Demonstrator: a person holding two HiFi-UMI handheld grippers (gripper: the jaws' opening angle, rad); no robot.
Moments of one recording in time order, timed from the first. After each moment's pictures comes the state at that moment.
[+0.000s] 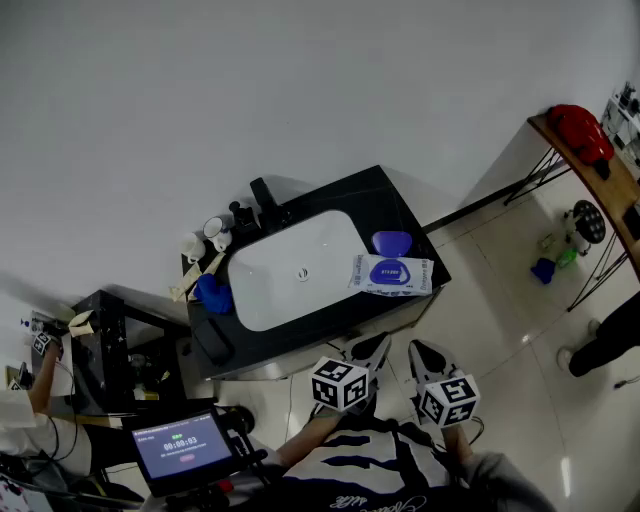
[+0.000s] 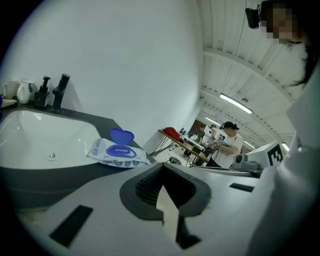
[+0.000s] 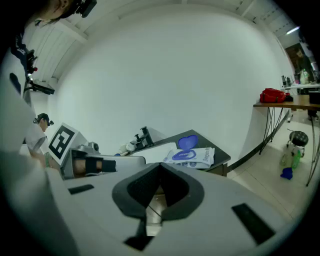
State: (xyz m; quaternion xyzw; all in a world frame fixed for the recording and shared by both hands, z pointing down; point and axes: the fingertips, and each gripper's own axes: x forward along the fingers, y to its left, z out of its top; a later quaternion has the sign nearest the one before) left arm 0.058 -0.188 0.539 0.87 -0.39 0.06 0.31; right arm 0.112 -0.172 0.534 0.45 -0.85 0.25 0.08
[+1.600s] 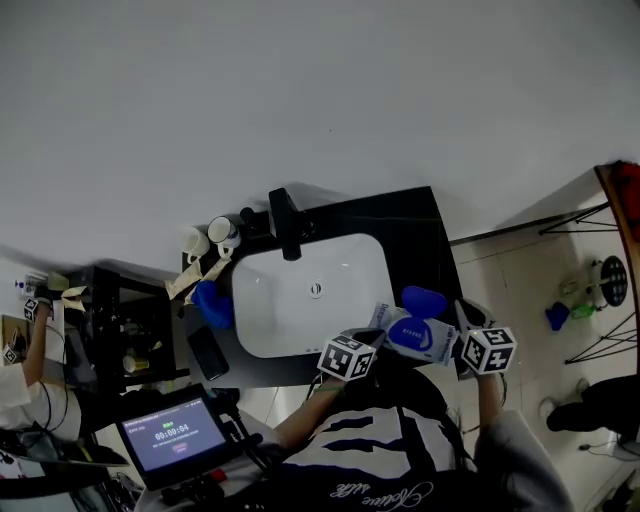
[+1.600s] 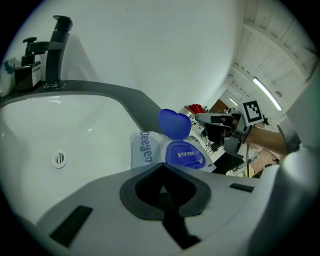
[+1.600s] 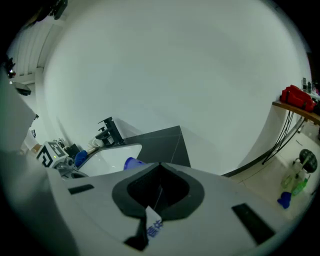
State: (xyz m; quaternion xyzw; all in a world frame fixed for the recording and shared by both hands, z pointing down) left arm -0.005 -0.358 0.661 0.78 -0.40 0.20 0.43; right arm 0.137 -0.472 0.597 0.41 -0.85 0.27 0.20
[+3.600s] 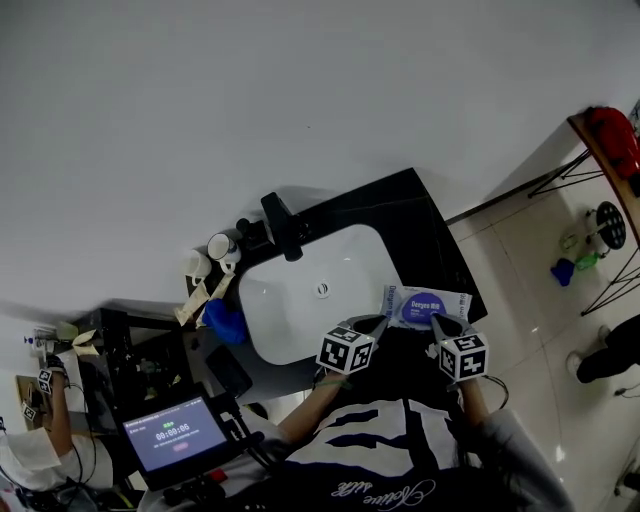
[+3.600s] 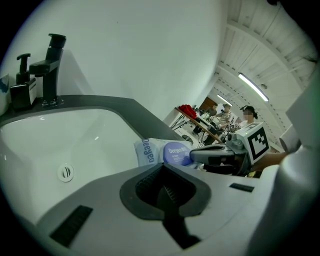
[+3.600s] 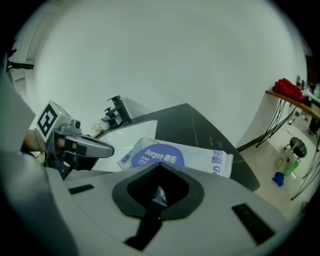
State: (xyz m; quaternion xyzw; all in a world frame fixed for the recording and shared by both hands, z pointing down) left arm -0.032 -0.344 0.632 0.83 -0.36 0.20 0.38; right arm 0.082 -0.356 0.640 0.43 -0.81 0.31 0.26
